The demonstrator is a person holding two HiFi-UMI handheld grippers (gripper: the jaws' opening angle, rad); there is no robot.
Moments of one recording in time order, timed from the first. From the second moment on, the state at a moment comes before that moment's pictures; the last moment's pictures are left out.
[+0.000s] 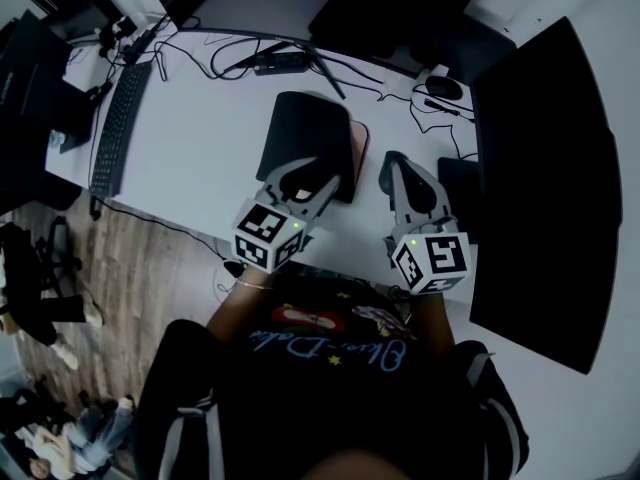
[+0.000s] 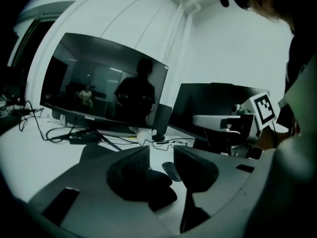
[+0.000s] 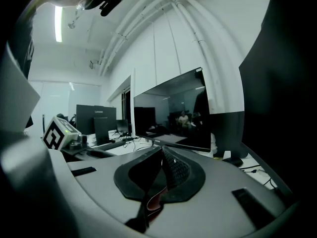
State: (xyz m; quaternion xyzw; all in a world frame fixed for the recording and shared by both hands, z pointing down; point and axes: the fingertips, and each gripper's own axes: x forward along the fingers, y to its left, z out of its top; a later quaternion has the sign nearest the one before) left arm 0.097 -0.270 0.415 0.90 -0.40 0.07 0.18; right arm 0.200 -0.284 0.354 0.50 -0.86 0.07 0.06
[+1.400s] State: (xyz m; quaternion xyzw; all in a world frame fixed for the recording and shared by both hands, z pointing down) left arm 0.041 -0.259 0.338 0.88 -0.47 0.06 0.07; right arm 0.166 -0.281 0.331 0.46 -0.89 0.03 0.04
